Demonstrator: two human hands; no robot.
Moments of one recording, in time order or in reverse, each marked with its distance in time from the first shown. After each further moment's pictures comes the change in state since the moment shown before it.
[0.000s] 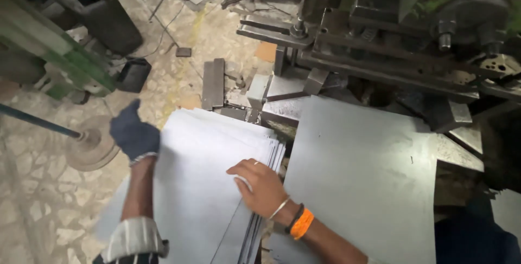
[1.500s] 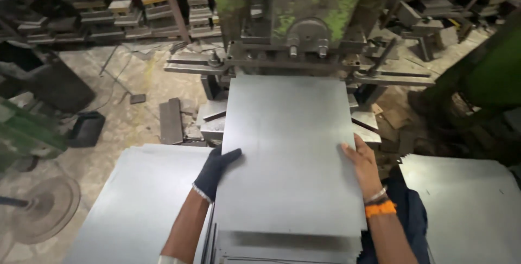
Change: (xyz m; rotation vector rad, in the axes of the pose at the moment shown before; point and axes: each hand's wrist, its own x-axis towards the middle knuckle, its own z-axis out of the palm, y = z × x) left_hand -0.045 0.302 -0.057 -1.456 -1.223 -1.006; right_hand -0.196 0.121 -0.247 0.579 0.835 0.696
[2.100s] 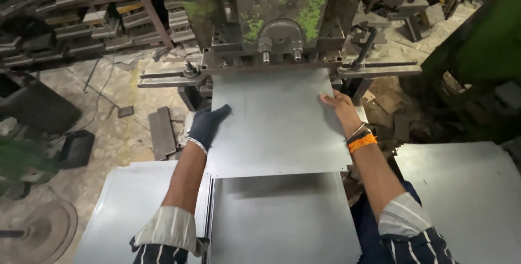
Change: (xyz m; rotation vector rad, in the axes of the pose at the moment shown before) left_hand 0.134 0.077 0.032 0.176 0.136 0.153; right_hand 0.172 0.009 0.010 0.136 -0.024 0.025
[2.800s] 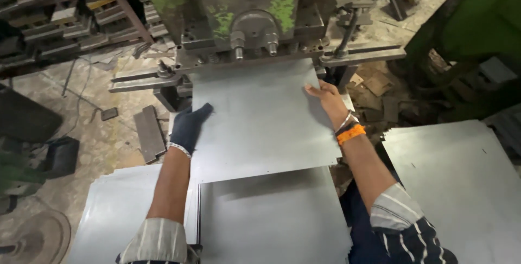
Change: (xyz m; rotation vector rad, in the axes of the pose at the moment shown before) left_hand -0.010 0.010 0.002 0.299 0.039 -0.025; right_hand -0.004 -0.009 0.000 0.045 0.003 0.016
